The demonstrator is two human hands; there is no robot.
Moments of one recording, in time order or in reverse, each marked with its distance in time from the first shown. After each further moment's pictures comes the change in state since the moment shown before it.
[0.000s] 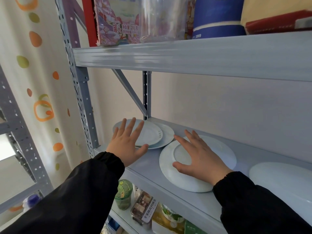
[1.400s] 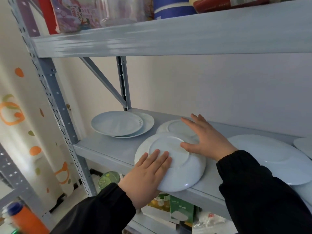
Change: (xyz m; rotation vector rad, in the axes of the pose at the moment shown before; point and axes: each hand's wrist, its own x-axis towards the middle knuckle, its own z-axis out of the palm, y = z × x) left_hand -0.099 0.114 0.023 0.014 -0.080 0.637; right_hand -0.053 0.051 -0.031 0.114 0.092 0.167
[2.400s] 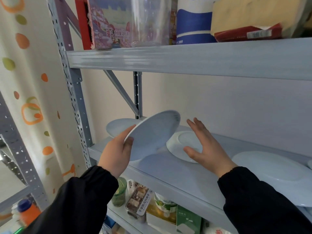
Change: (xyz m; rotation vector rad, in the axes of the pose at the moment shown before) left_hand -0.016 -0.071 -0.077 -0.657 0.490 -0.677; right_hand 0.004 -0.030 0.014 0.243 0.189 -0.191
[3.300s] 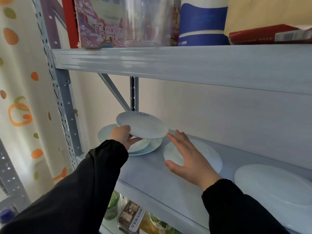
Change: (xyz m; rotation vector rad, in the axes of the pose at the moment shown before) left_hand 0.135 -0.042 0.062 -1.102 0.176 -0.842; right_hand 0.036 0.002 0.037 -0.061 -0.148 0.016
